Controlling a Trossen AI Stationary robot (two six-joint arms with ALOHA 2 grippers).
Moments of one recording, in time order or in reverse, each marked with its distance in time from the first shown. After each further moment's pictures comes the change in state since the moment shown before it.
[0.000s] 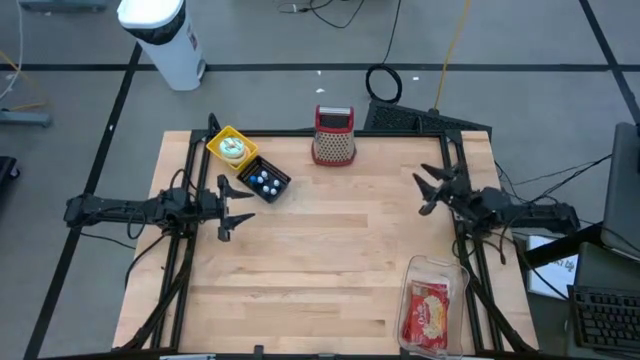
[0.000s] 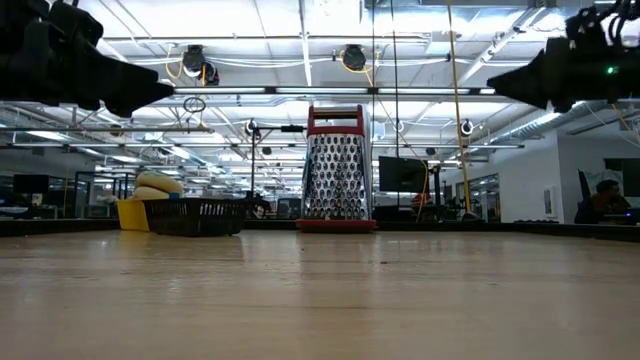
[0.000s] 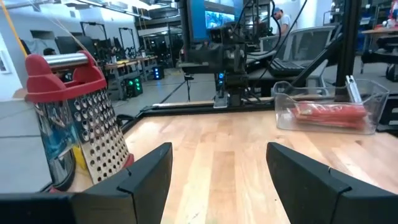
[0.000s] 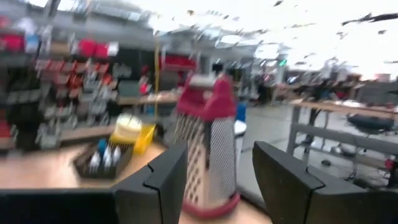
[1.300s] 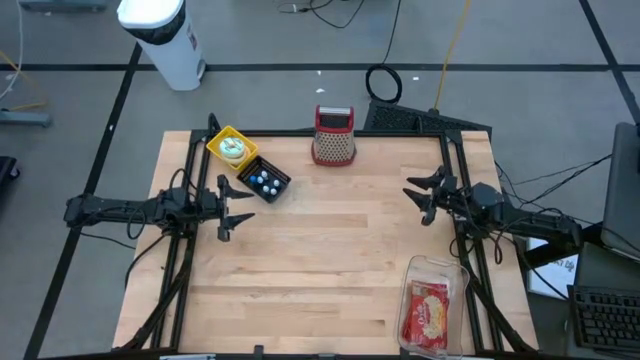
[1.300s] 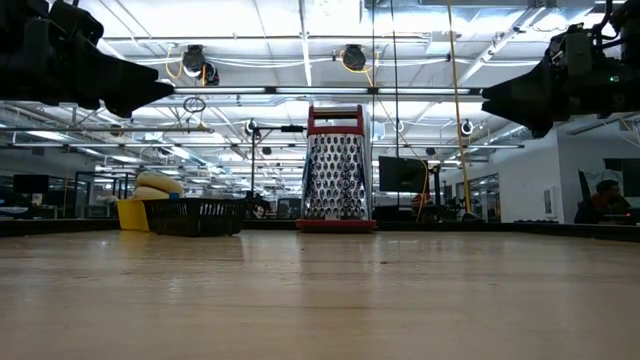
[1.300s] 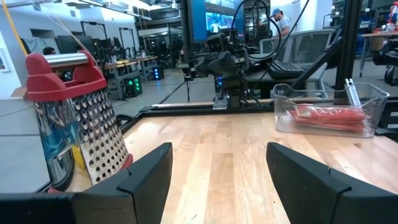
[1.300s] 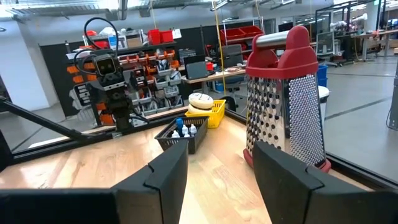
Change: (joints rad) left arm 0.000 0.000 0.001 0.004 0.000 -0.017; right arm -0.226 0.009 -0.006 -0.165 -0.518 0.333
